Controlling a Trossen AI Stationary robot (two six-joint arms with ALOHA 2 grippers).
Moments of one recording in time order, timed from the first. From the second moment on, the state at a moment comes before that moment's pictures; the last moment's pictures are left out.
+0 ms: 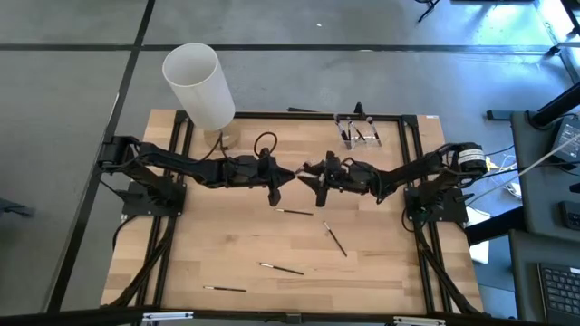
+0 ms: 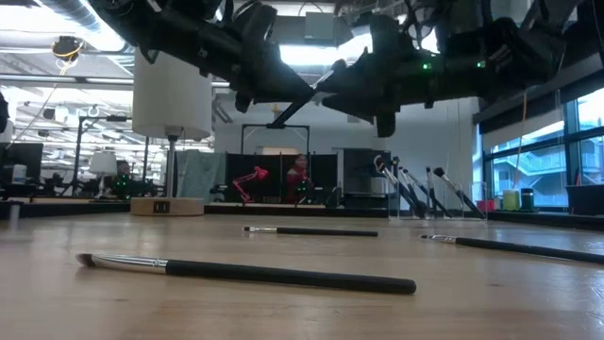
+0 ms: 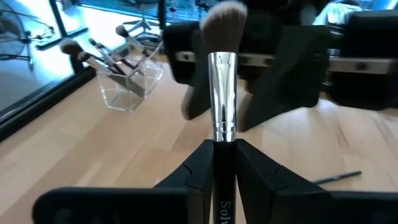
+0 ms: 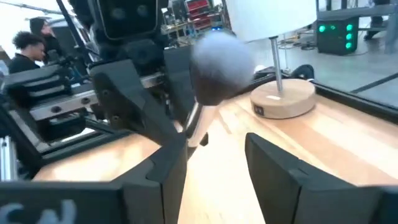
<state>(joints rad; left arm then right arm) 0.03 1.47 0.74 0.43 -0.21 -0.21 -0.03 1.57 0.54 1.03 0.21 0.28</state>
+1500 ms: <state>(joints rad) 0.01 1.47 0.74 0.50 -0.08 -0.15 -0.03 1.58 0.54 1.14 0.08 0.23</state>
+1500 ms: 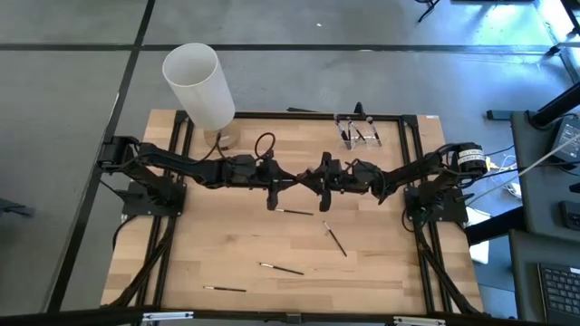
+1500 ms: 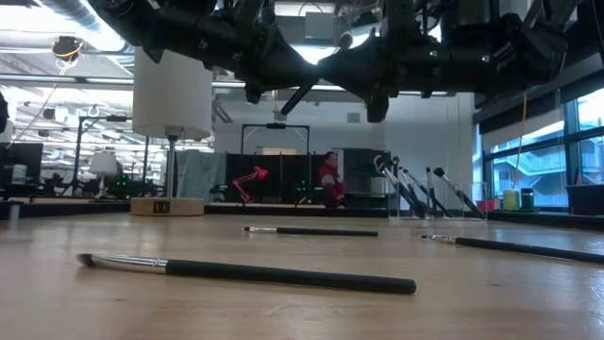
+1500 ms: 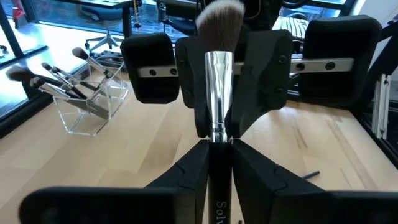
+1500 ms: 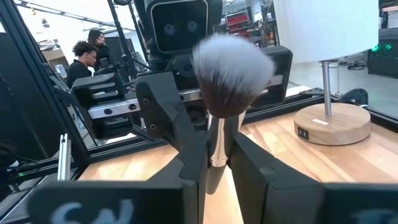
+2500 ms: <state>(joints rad) 0.06 1.47 0.74 0.13 -0.26 -0.17 -0.11 1.04 0.82 -0.33 0.62 0.21</state>
